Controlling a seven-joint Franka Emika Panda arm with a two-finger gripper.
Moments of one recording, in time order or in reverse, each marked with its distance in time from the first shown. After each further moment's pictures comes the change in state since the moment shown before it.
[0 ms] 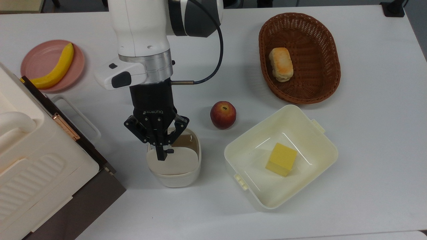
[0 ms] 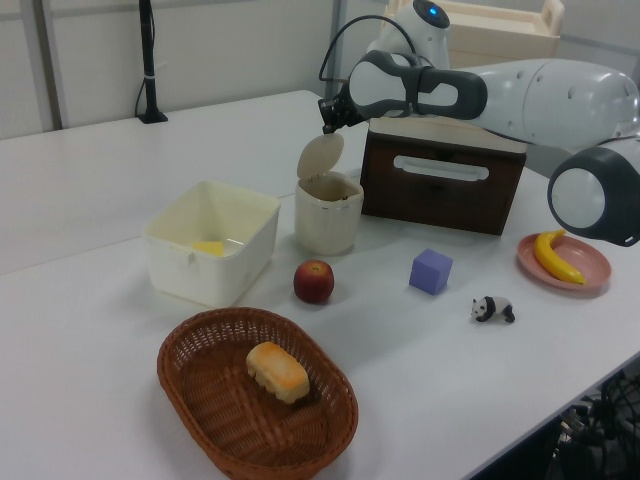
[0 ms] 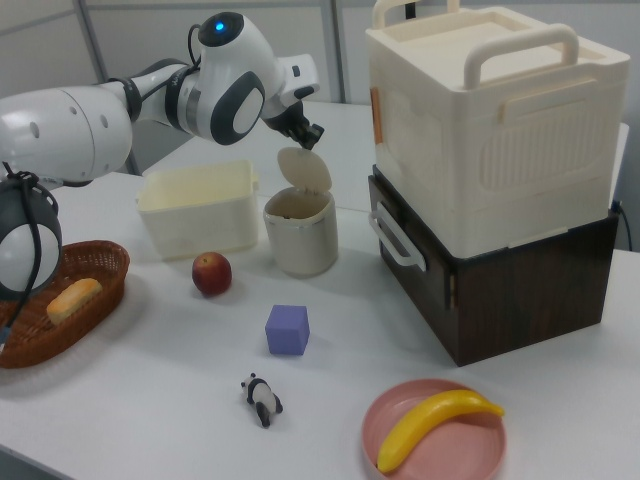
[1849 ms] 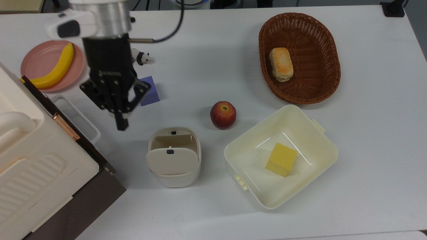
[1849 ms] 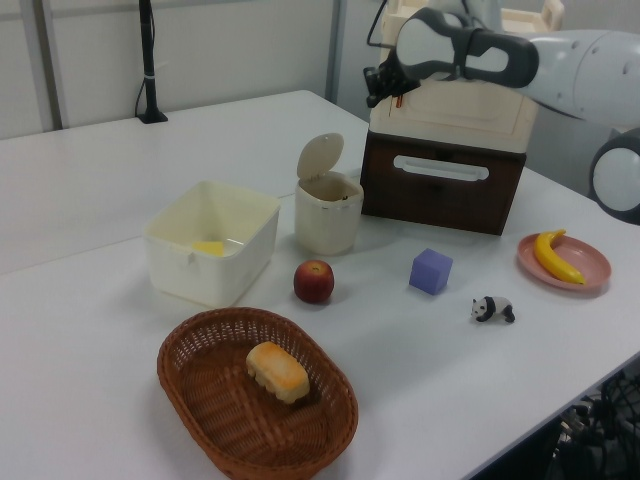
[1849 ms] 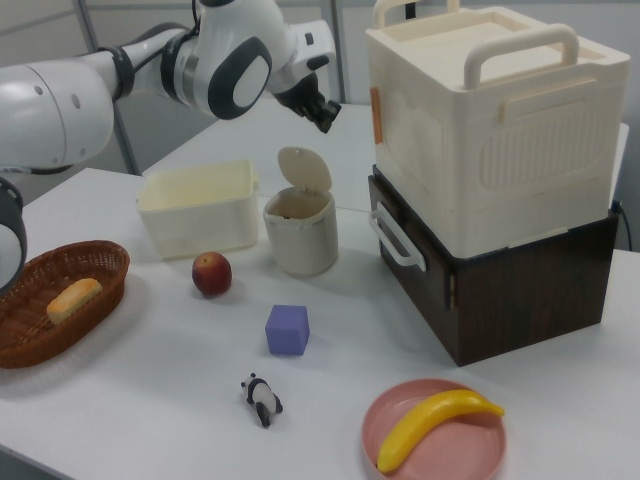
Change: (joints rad) arm -0.083 -0.143 0.000 -0.069 0.000 -0.070 -0.047
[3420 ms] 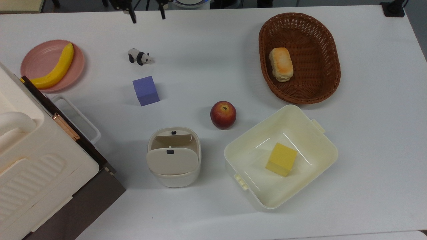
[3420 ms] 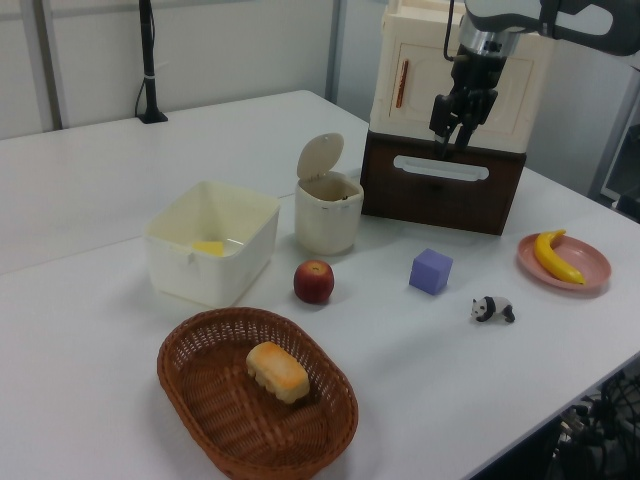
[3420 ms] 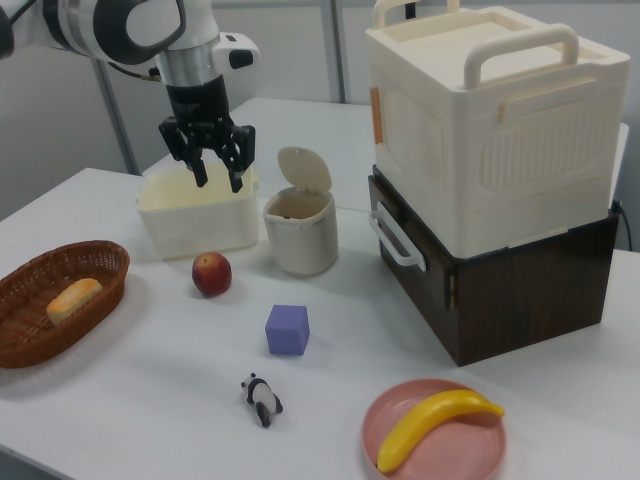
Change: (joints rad) arm 0.025 -0.431 -0.027 -0.292 -0.081 -0.723 -0.280
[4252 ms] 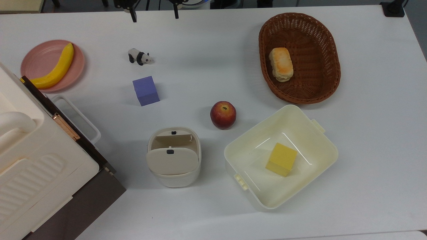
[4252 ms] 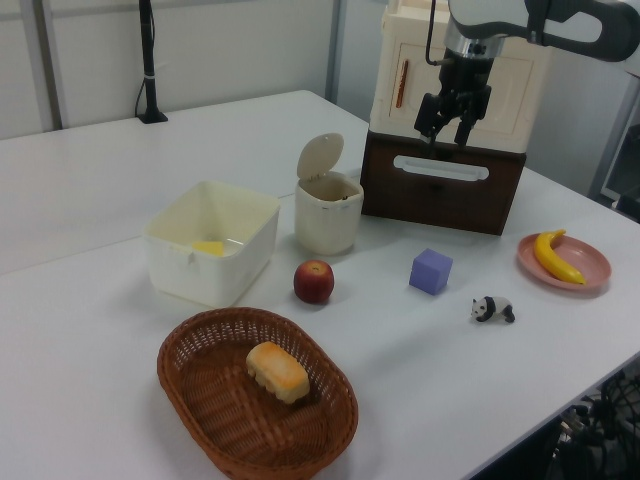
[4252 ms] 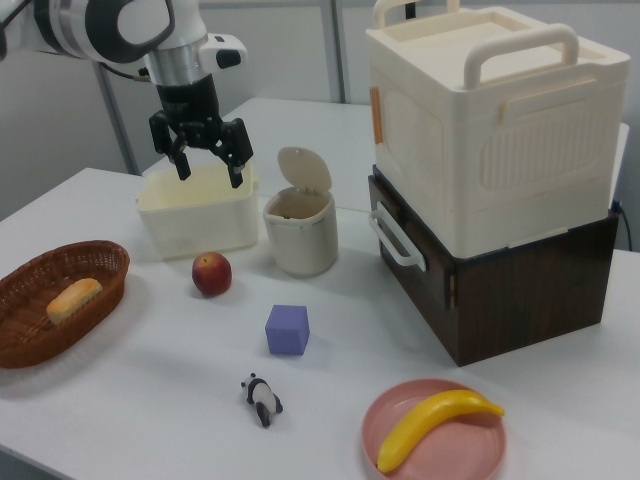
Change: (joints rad) arm 0.045 0.007 0.001 0.001 -0.037 0.001 0.088
